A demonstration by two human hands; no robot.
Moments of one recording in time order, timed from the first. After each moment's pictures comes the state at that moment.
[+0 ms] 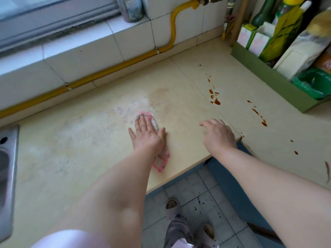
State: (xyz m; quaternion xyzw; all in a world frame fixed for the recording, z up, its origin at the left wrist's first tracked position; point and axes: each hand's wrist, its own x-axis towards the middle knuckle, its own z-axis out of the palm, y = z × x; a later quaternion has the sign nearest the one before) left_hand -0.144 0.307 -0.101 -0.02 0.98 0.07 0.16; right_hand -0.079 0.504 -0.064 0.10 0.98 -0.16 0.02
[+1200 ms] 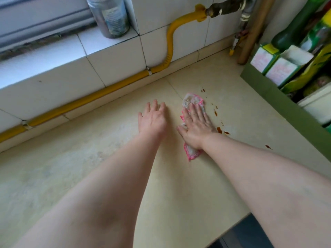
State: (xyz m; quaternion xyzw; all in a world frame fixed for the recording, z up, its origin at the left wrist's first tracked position) left_hand -0.360 0.379 -0.087 0.11 0.98 0.07 0.12; right_hand -0.305 0.521 -0.103 0.05 0.98 -0.09 0.19
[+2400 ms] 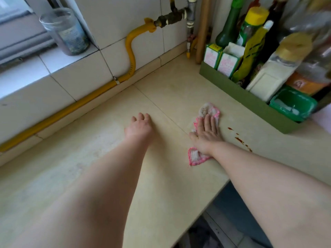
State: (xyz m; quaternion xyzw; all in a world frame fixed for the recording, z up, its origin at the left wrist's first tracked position) left_hand -0.326 0.412 -0.080 0.15 0.98 0.00 0.16; right_hand -0.216 0.583 -0.091 0.25 0.93 -0.17 0.21
